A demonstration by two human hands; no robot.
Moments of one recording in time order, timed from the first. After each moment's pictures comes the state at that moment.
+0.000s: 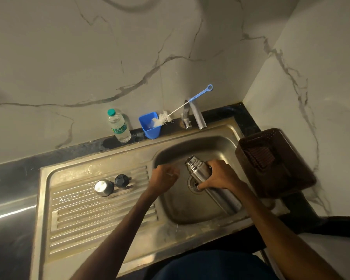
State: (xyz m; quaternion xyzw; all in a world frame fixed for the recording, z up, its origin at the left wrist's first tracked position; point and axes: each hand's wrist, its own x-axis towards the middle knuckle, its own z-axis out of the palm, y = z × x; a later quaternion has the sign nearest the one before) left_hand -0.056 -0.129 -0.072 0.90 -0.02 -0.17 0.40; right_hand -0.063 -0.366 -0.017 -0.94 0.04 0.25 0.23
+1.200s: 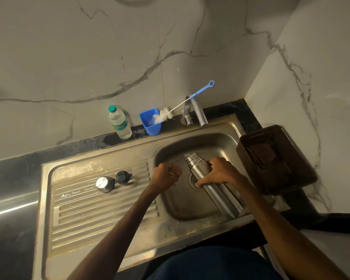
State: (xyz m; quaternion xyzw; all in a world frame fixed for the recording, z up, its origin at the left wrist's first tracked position) left_hand -0.061 -0.131 -0.075 0.87 0.00 -0.20 0.44; right_hand -0.059 -0.362 -0.009 -0.92 0.07 0.31 0.24
